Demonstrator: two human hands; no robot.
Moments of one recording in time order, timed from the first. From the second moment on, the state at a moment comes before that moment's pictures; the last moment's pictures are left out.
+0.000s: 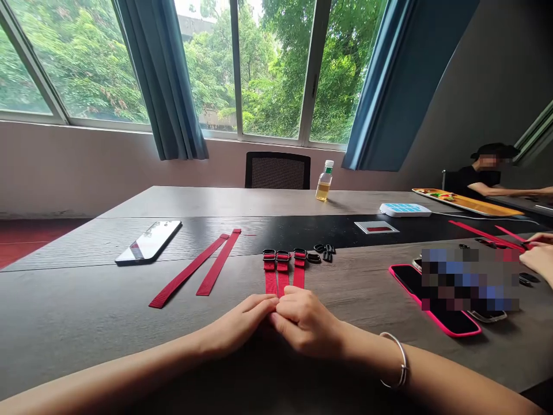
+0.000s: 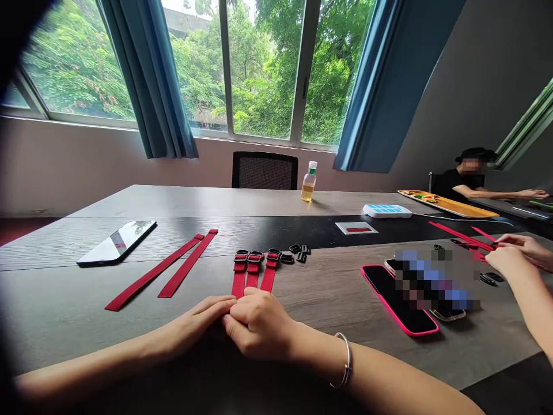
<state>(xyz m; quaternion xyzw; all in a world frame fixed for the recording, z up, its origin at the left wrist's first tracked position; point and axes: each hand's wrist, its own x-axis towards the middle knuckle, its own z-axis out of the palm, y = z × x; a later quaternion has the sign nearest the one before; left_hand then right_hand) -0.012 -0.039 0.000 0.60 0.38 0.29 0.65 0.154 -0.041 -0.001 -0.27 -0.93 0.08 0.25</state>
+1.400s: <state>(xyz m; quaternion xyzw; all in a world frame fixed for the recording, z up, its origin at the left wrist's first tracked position) -0.023 -0.009 -0.001 0.35 0.27 0.41 0.79 0.181 -0.024 0.024 -0.32 -0.86 0.36 0.13</state>
